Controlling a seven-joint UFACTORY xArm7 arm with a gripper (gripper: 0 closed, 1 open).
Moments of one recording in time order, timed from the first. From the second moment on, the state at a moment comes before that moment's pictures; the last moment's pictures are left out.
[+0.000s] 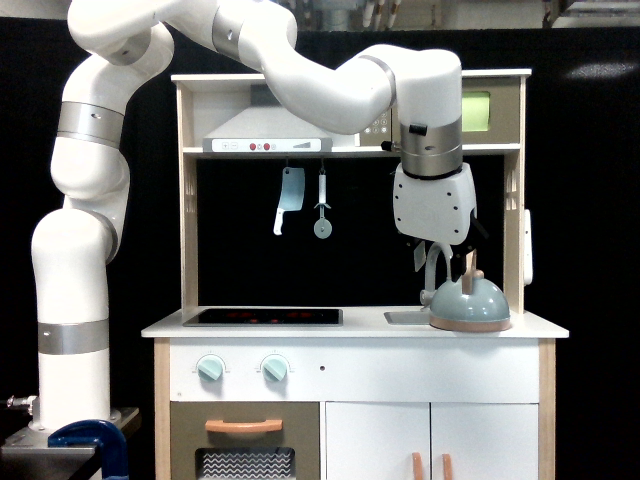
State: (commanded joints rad) arm 0.15 0.16 -0.45 1.23 0.74 1.20 -1.57
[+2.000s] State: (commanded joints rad) arm 0.14 0.34 -0.19 1.43 0.82 1.09 -1.45
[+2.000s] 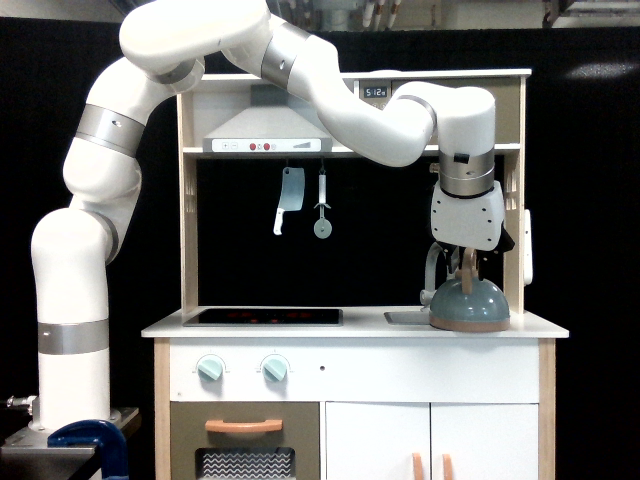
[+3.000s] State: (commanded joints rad) arm 0.07 0.30 -0.18 1.38 0.80 1.12 -1.49
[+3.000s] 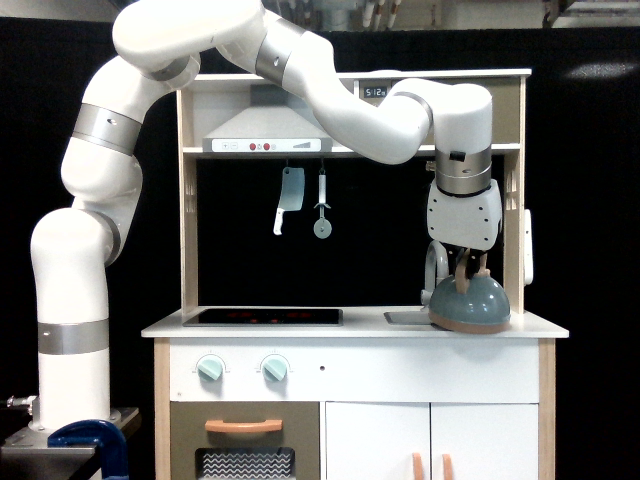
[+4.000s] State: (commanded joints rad) arm 0.09 -0.50 -0.06 0.56 0.75 0.99 -1.38
